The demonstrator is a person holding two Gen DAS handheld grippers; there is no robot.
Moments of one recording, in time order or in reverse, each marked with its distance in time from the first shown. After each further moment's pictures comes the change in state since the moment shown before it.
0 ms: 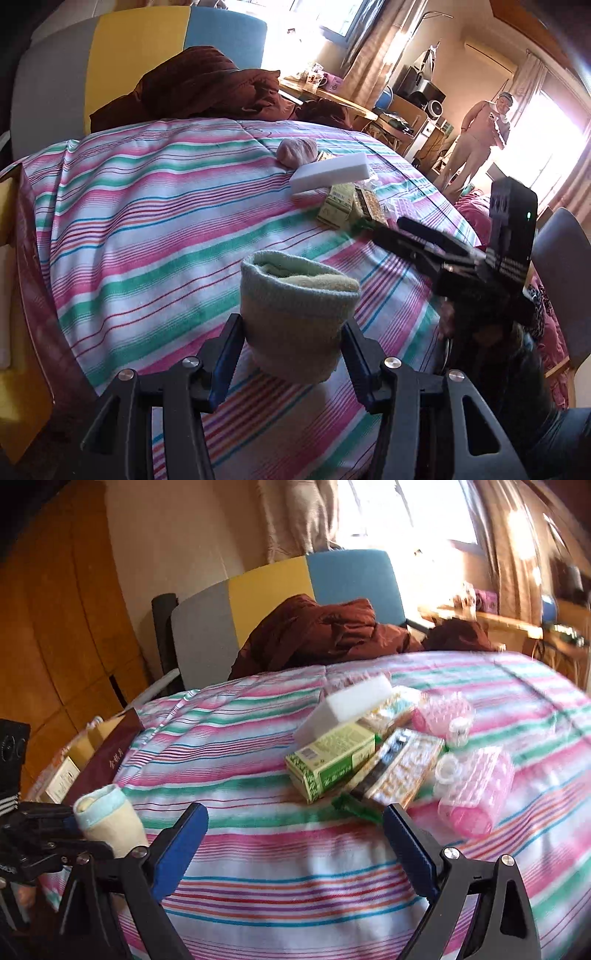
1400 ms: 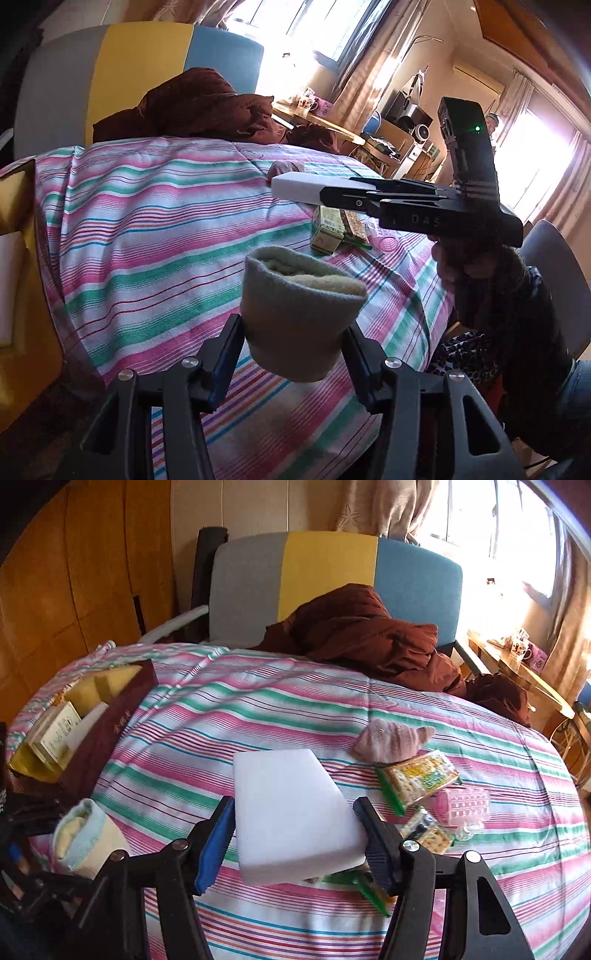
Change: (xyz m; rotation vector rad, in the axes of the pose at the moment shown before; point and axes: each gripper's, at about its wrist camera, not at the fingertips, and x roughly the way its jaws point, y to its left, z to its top) left arm -0.032 -0.003 -0.017 -0.018 -0.109 -0.049; right arm 0.024 0.056 0.065 -0.247 0.179 0.040
